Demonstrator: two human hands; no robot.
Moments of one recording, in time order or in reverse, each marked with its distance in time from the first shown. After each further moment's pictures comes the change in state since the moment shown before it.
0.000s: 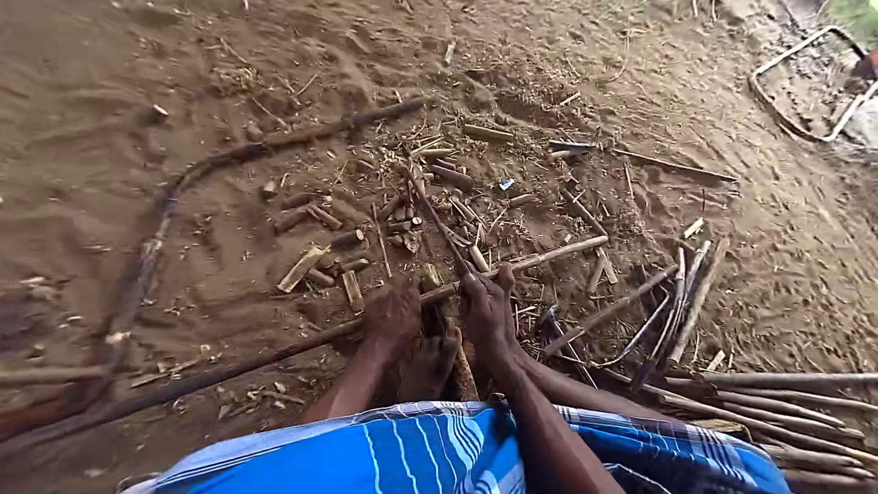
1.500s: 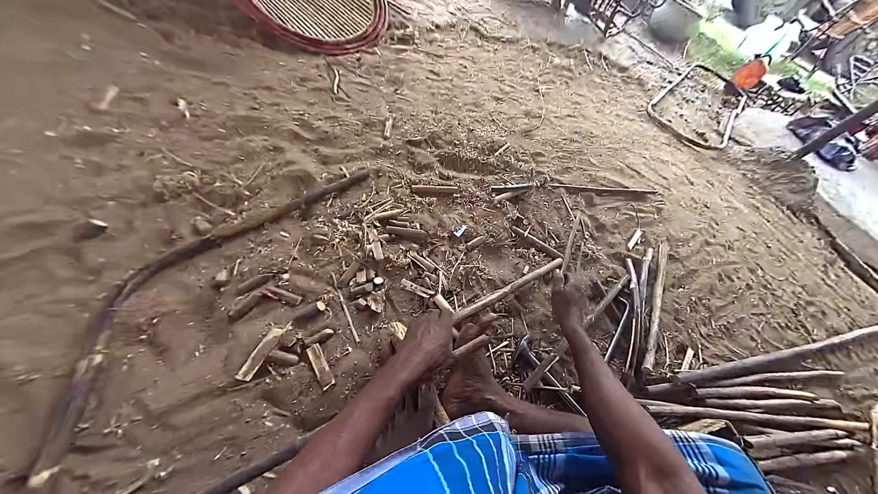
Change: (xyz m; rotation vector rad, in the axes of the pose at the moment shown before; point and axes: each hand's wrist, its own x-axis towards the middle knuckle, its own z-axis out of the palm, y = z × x) left_hand 0.050 0.096 -0.029 -0.062 -0.083 0.443; right_hand 0.108 0.062 -0.231 -0.634 0.647 0.249
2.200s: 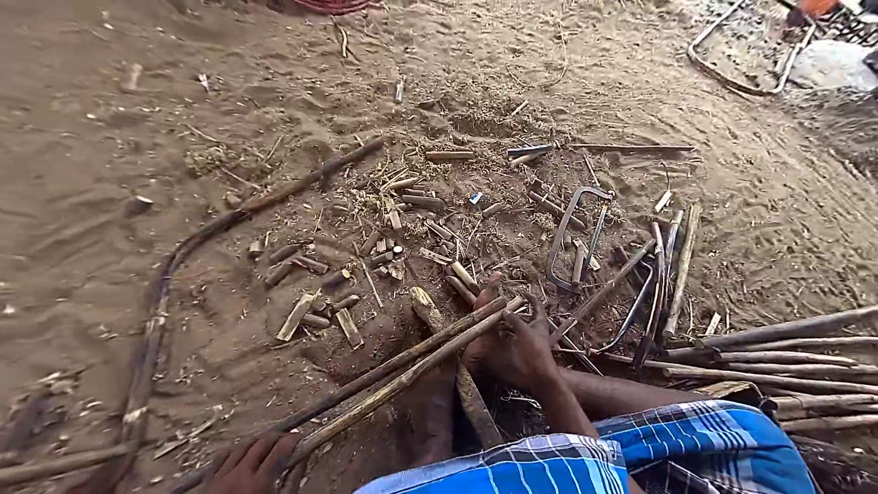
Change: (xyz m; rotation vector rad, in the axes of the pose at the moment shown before) left_hand -0.295 -0.208 0.078 0.241 0.530 0.118; right_hand -0.200 -0.013 0.047 0.899 -0.373 0.304
